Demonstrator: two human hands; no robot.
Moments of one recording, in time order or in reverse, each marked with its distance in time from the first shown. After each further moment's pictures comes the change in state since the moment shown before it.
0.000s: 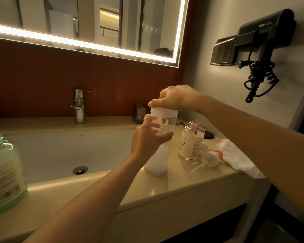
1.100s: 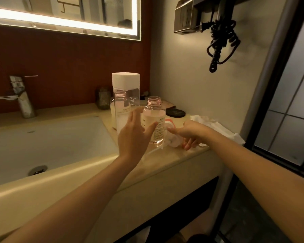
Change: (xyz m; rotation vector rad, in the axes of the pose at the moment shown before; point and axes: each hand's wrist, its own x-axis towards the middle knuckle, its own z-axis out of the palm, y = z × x) left_hand -0.013 -0.006 0.111 0.268 0.098 0.242; right_hand -0.084 0.143 0.124 0.578 -0.428 0.676
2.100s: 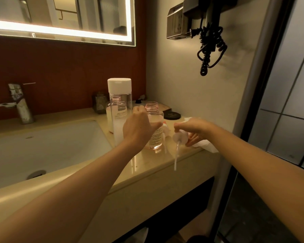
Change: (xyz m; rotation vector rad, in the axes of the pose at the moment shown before) left_hand 0.032 0.037 0.004 0.232 -0.240 -0.119; right_hand -0.005 0.021 -0.027 0.285 0.000 -0.014
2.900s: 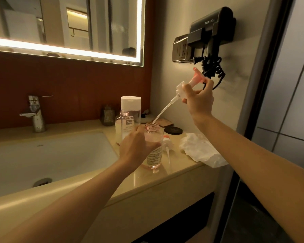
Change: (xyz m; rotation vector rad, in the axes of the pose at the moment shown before) left_hand -0.027 -0.017 -0.032 -0.100 -0.013 0.019; right_hand -0.039 -0.081 -0.021 0.636 0.820 -0.701
